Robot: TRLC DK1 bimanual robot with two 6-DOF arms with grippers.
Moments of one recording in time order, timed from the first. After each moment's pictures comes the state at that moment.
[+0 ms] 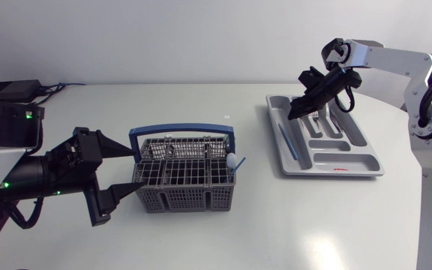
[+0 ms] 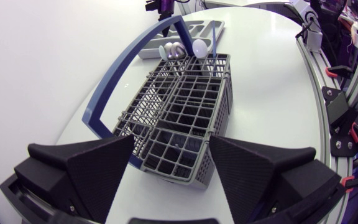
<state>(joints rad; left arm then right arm) -0.21 1.04 0.58 -0.28 0.51 0.86 -0.04 2.41 2.14 -0.99 -0.35 -0.46</state>
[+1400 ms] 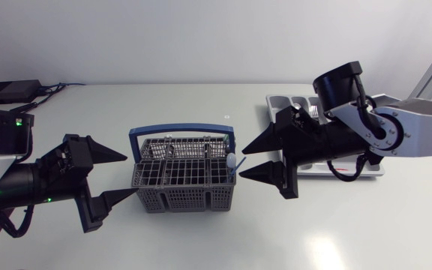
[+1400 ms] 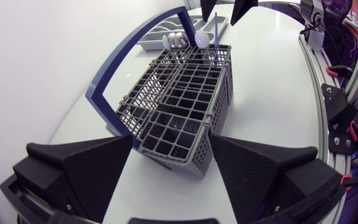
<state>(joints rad) -0.15 0.99 0.55 -0.33 0.51 0.87 0.36 1.43 0.86 -0.32 -0.71 -0.77</state>
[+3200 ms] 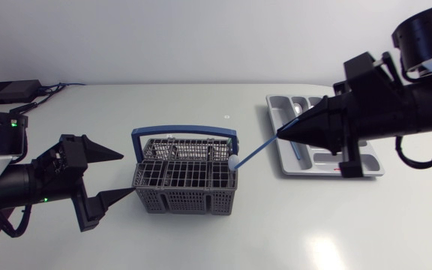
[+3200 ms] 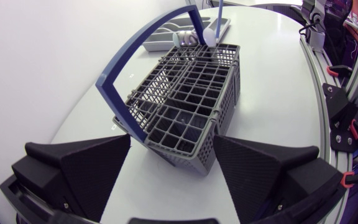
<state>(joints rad) -0.10 0.99 0.54 -0.31 0.56 0.89 0.21 1.17 1.02 -0.68 -0.77 -0.74</state>
